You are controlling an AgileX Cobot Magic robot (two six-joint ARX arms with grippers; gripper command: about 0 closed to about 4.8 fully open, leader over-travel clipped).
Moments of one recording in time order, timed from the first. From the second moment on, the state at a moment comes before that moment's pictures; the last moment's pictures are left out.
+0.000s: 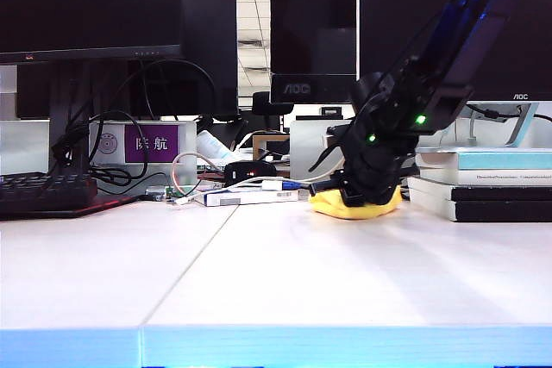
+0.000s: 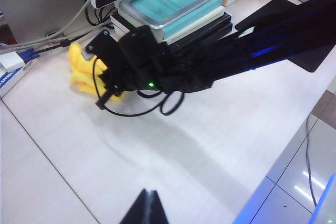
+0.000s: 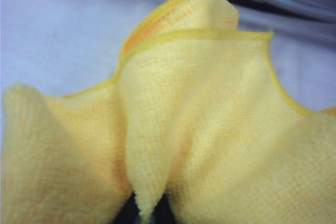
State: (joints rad) left arm -0.68 1.06 1.31 -0.67 0.18 0.01; right arm 0.33 2.30 1.55 0.22 0.13 -0.06
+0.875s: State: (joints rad) left arm -0.68 1.07 1.31 -0.67 0.18 -0.04; right arm 0.30 2.61 2.04 0.18 0.11 -0.11
